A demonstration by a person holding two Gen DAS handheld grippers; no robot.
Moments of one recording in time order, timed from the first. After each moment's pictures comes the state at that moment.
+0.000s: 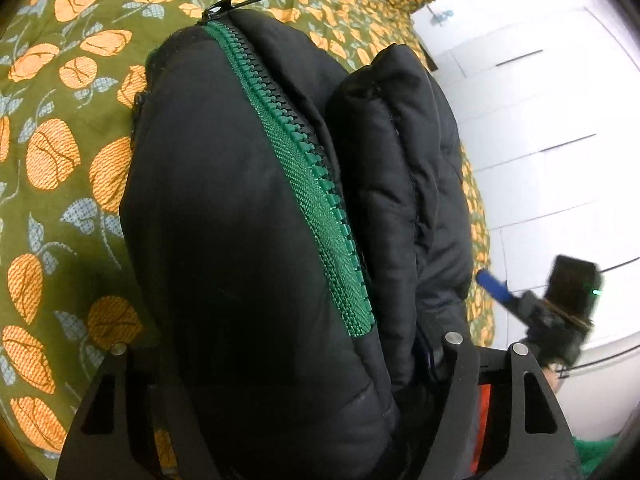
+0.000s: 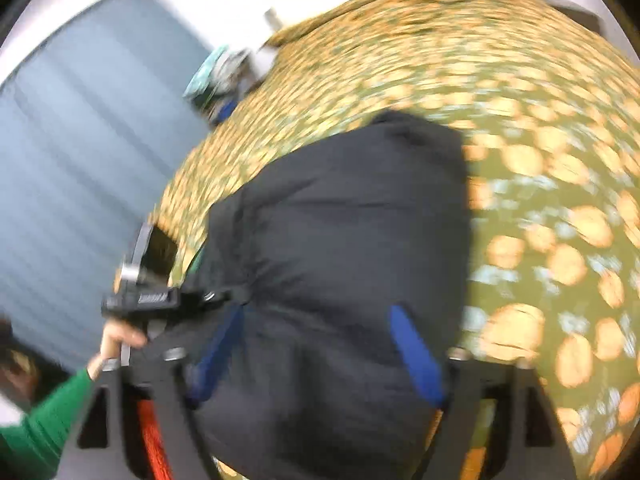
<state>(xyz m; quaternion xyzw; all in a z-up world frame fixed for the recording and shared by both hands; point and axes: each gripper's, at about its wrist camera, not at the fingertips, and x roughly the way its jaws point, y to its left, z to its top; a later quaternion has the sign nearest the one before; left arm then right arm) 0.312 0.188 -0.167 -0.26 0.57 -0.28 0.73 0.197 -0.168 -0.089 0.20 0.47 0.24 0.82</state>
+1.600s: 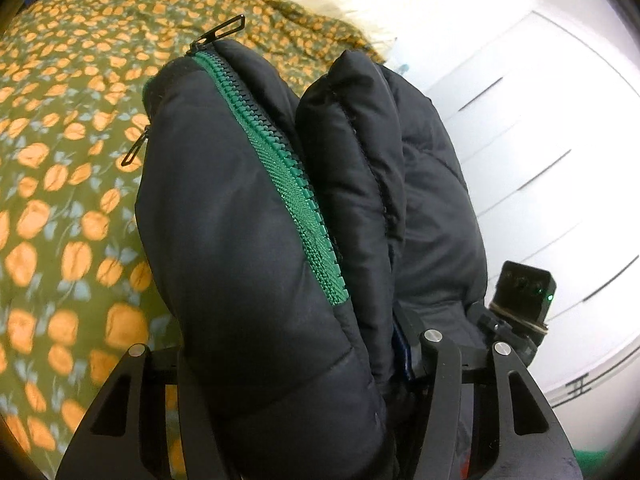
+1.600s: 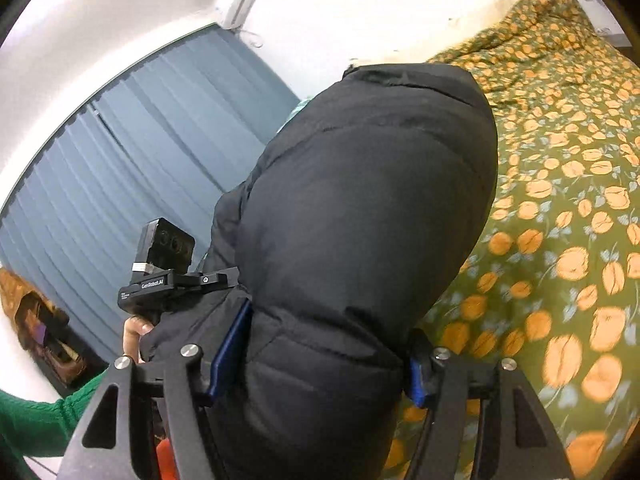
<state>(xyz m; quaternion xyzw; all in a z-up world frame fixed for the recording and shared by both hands) 0.407 0.157 -0.065 -0.23 0.46 -0.28 0.81 0.340 -0.202 -0.041 0.23 0.35 0.40 0.82</state>
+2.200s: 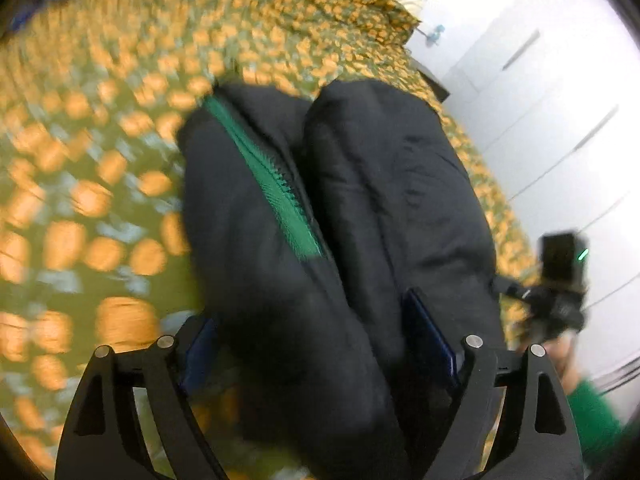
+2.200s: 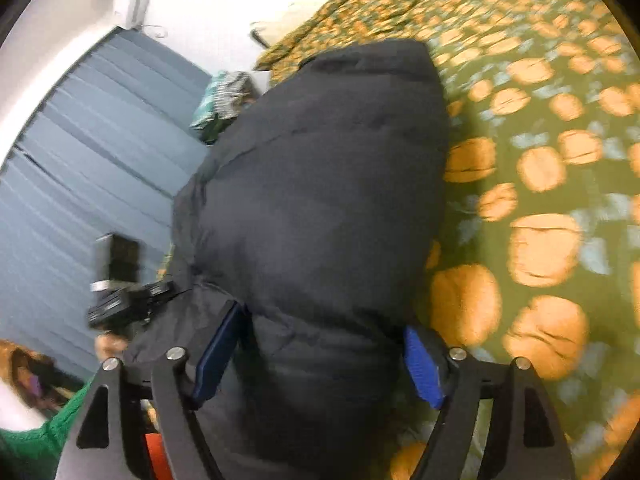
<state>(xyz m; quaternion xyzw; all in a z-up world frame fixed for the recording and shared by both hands) 0.410 0.123 -0.123 -0.11 0.48 -0.21 0.85 0.377 -0.259 -0.146 0.26 0.47 0.29 0.79</state>
